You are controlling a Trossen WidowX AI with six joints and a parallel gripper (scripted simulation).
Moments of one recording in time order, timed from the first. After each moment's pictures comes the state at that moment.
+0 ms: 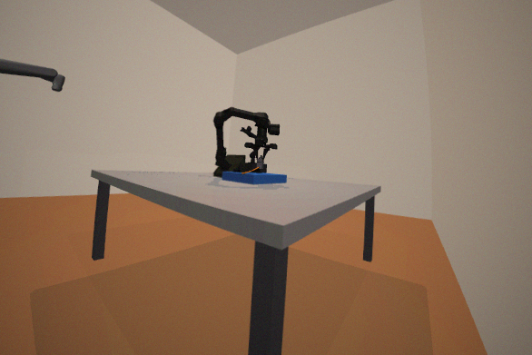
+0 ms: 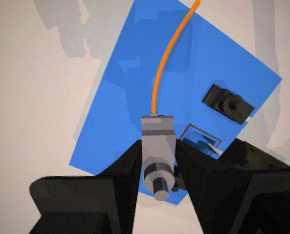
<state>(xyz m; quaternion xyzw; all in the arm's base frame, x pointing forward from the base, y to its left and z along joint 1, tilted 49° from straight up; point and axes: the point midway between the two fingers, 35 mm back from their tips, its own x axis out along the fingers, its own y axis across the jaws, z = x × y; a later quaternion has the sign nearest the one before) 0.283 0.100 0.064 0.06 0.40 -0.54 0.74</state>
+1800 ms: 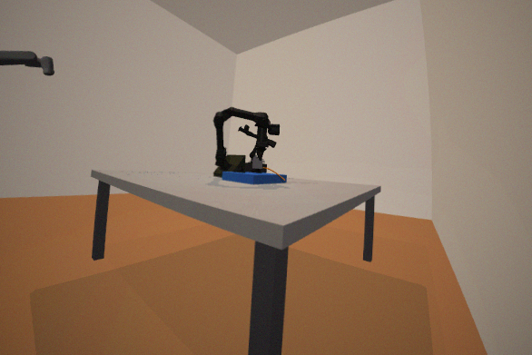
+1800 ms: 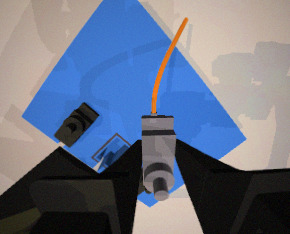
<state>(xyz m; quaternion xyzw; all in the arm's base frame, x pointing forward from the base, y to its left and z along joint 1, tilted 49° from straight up) 0.283 0.100 0.064 -0.56 0.67 0.01 0.49</state>
